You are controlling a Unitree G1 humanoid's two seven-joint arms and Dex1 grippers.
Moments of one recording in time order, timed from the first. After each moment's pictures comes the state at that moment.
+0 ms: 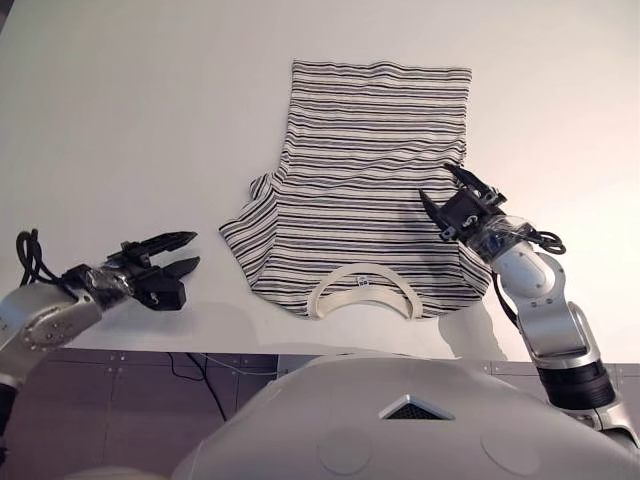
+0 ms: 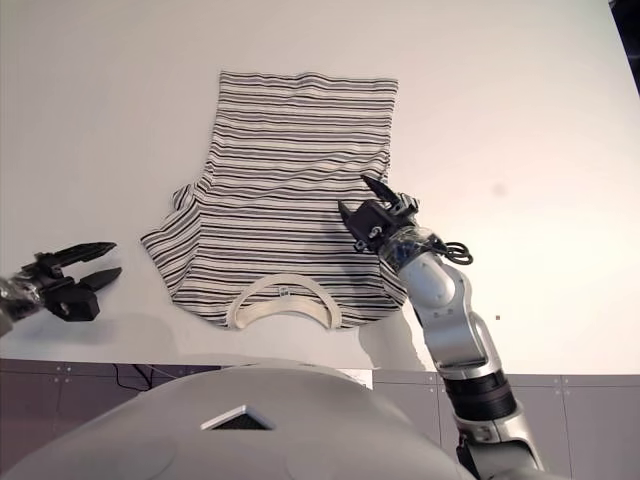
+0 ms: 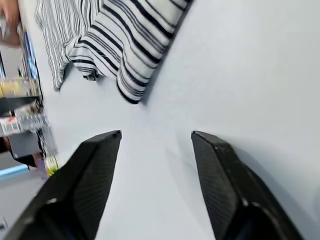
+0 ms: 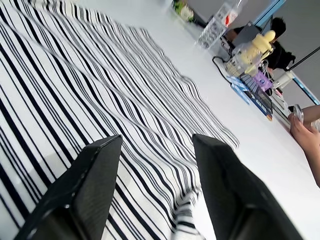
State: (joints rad) left arm 0.39 1.16 0.00 0.20 0.63 -0.86 -0.24; right arm 0.23 -0.44 0.27 -0.39 -0.30 0.13 0.34
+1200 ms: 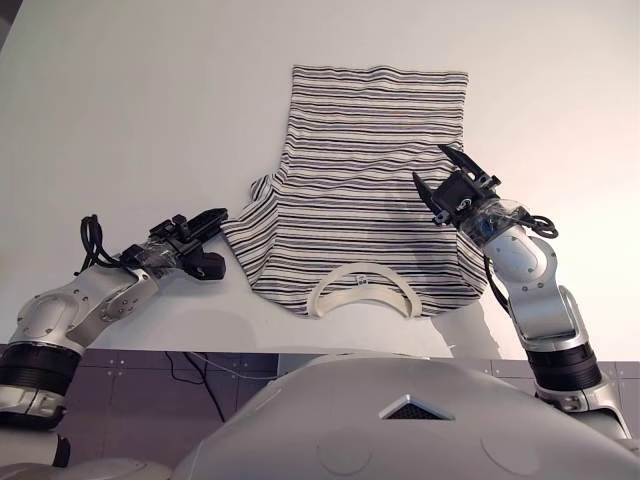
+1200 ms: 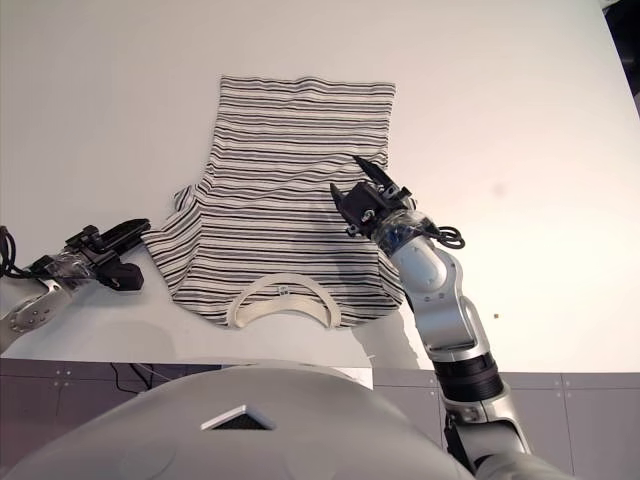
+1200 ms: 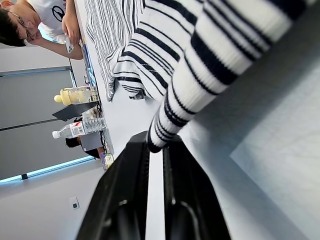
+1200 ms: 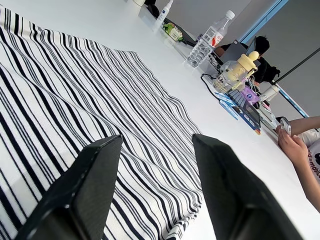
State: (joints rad) left arm 0.24 1.05 -0.23 0.18 0.88 -0.62 0.10; right arm 0.14 -0.40 0.27 -0.34 -0.30 0.12 0.35
